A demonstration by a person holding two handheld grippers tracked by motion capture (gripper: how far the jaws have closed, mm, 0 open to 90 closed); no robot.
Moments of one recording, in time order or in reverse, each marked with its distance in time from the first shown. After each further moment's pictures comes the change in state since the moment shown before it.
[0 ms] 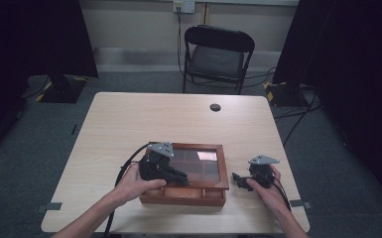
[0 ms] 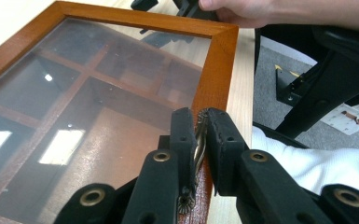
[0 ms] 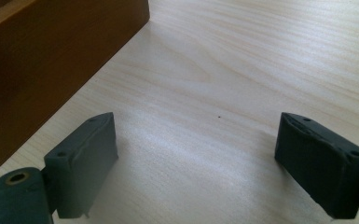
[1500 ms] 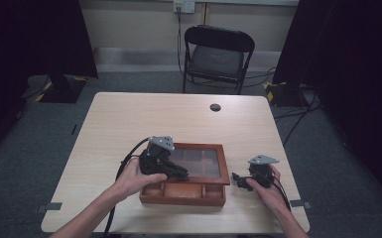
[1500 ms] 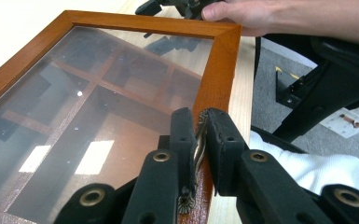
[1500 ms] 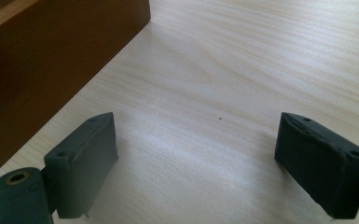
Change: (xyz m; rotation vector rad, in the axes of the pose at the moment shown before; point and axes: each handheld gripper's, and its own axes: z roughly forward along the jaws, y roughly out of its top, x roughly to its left) left arm 0.002 0.014 -0.006 -0.008 -0.001 -0.038; right arm 0.000 0.001 0.001 -0.001 0.005 -0.004
